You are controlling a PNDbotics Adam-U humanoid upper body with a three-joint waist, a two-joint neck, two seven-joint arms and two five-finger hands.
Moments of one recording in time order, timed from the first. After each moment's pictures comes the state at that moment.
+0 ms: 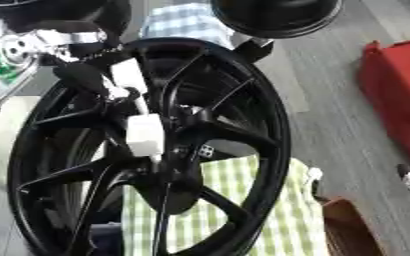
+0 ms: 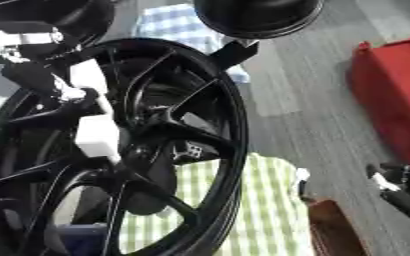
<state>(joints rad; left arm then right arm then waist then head) -1.08 0.73 -0.60 -1.47 -0.22 0.40 -0.57 -0.14 -0.44 -0.24 -1.26 -0.03 -0.16 -0.02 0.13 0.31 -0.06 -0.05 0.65</state>
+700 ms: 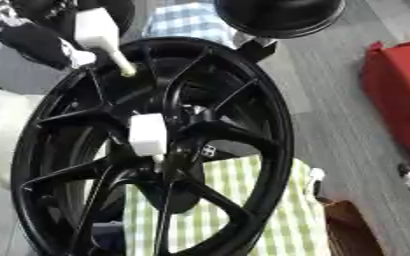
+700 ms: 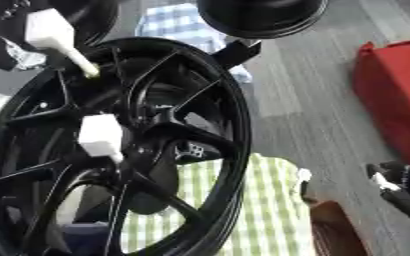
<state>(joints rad) -0.96 0.85 -0.33 -1.68 -0.11 0.42 -0.37 -0.14 -0.44 -0.24 -1.26 -0.03 -0.16 -0.02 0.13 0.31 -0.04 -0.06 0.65</state>
